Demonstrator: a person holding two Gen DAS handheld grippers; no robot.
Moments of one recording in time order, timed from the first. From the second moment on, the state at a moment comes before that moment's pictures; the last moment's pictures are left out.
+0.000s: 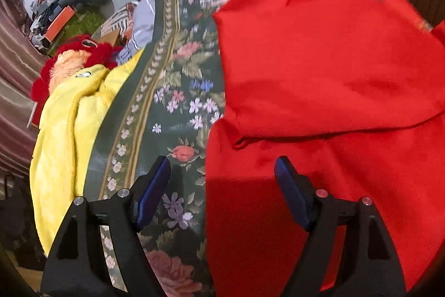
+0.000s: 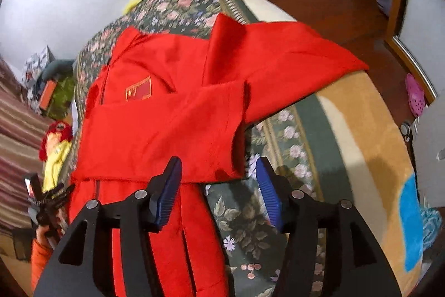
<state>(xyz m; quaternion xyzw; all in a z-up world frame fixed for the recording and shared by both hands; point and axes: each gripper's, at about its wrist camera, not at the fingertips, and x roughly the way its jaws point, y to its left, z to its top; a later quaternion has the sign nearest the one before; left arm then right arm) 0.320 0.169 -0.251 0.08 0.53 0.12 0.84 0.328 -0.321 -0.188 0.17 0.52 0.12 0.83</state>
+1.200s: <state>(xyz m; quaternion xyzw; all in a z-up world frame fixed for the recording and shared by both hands) 0.319 0.211 -0.227 -0.08 0.53 0.17 0.83 0.306 -0.306 -0.177 0.10 0.52 0.13 0.84</state>
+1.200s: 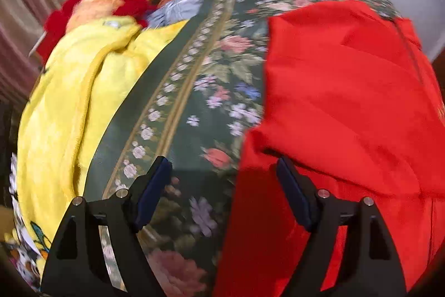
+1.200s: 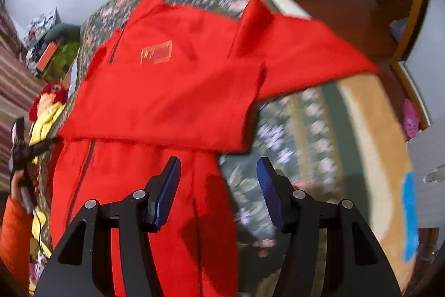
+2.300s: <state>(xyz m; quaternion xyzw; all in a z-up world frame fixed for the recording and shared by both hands) 0.353 0.082 -0.183 -0.10 0.46 0.00 0.88 0.426 -0.456 -0.258 0.39 0.49 -0.02 0.78</state>
